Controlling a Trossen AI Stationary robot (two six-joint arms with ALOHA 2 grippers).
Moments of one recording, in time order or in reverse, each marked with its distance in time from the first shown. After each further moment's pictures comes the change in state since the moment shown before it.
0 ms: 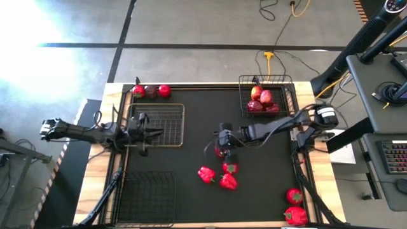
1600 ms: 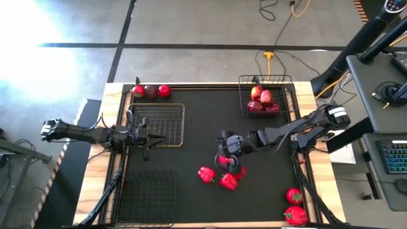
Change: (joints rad) left arm 0.000 -0.036 0.000 -0.393 0.035 0.130; right arm 0.125 -0.144 0.000 0.008 -0.108 0.234
